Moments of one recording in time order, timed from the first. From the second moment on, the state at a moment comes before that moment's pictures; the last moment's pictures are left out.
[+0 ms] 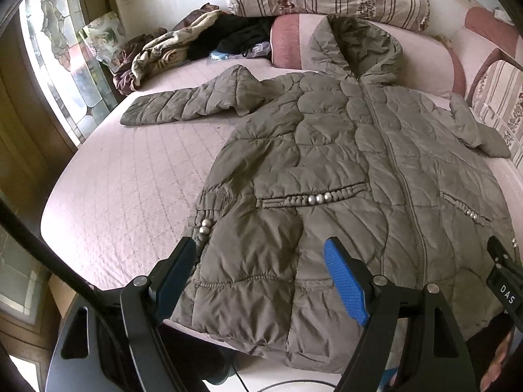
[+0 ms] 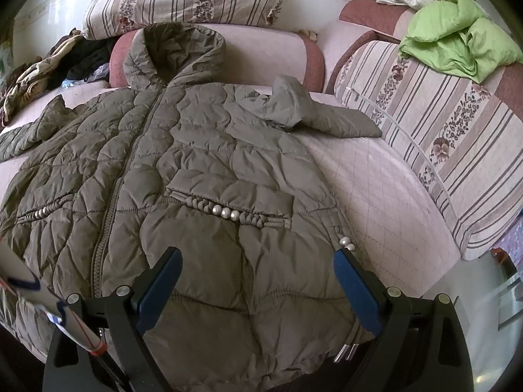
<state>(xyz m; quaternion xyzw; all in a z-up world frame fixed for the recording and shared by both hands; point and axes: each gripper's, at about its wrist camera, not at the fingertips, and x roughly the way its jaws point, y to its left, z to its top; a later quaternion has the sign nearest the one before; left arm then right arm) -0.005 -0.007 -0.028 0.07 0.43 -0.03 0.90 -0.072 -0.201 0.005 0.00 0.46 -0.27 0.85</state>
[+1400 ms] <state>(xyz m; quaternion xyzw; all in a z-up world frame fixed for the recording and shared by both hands) 0.083 0.080 -0.107 0.05 0.50 0.04 0.86 -0.088 -0.320 -0.050 0.18 0.53 -0.27 0.78</state>
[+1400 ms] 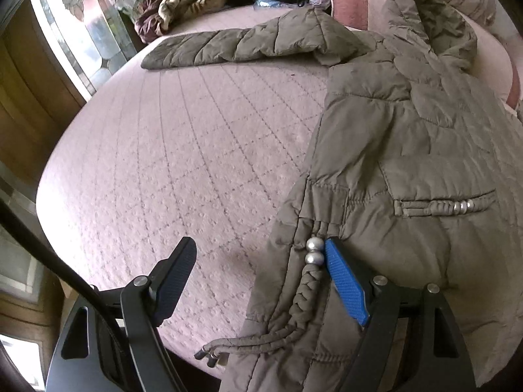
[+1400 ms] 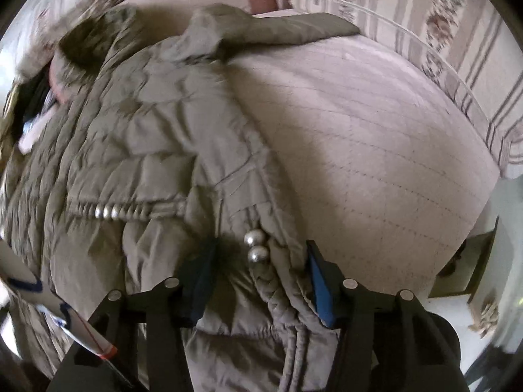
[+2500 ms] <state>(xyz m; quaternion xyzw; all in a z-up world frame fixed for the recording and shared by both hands) 0.137 0.219 -0.007 -0.09 0.42 0.11 0.90 0.016 -0.147 0.030 0.00 0.41 -0.09 0.91</state>
